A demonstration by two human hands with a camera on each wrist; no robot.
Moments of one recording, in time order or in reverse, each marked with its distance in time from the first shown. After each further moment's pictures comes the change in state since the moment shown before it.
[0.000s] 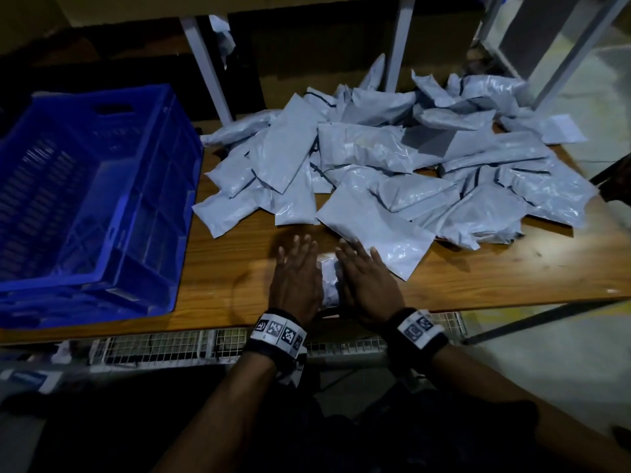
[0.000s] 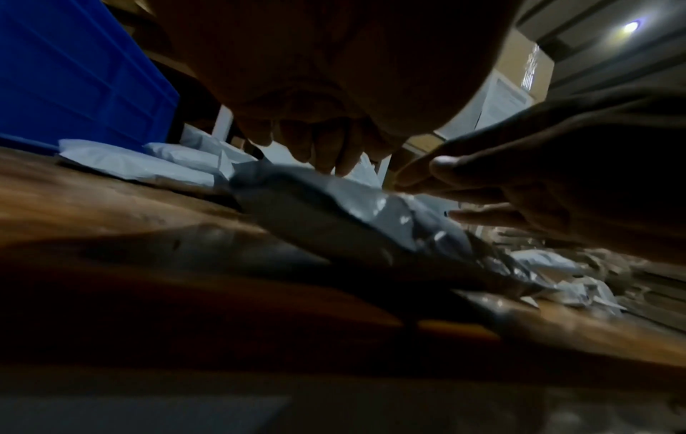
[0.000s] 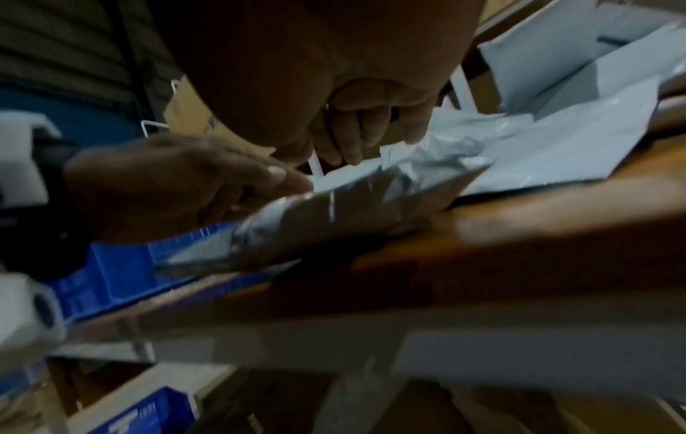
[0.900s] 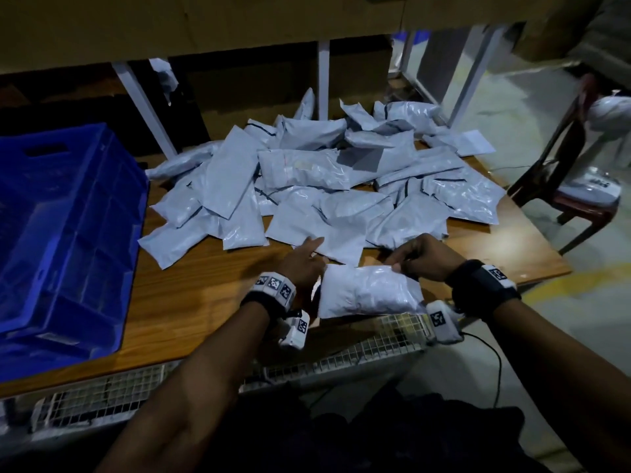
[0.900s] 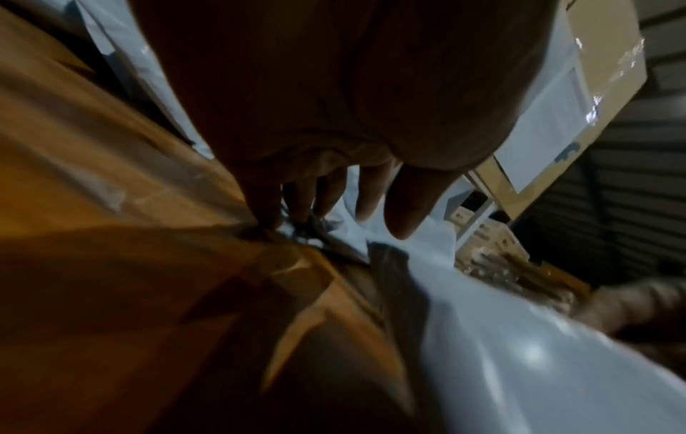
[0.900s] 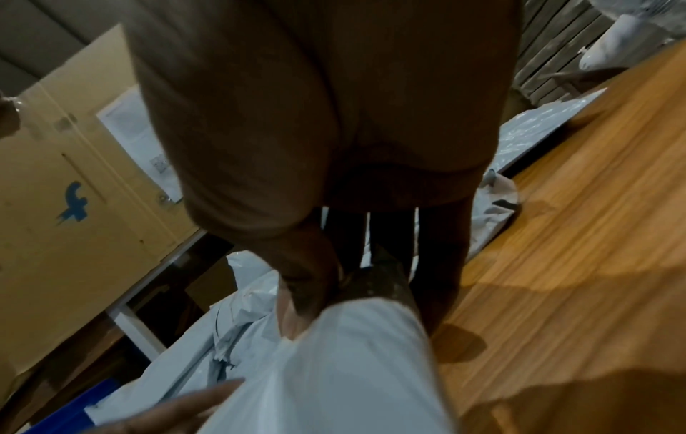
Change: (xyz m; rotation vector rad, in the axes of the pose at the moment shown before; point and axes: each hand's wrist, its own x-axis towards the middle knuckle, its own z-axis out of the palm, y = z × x) left_hand 0.094 0.081 -0.004 -0.465 -0.422 -0.078; right_hand -0.029 0.169 -0.155 0.511 -0.356 0.560
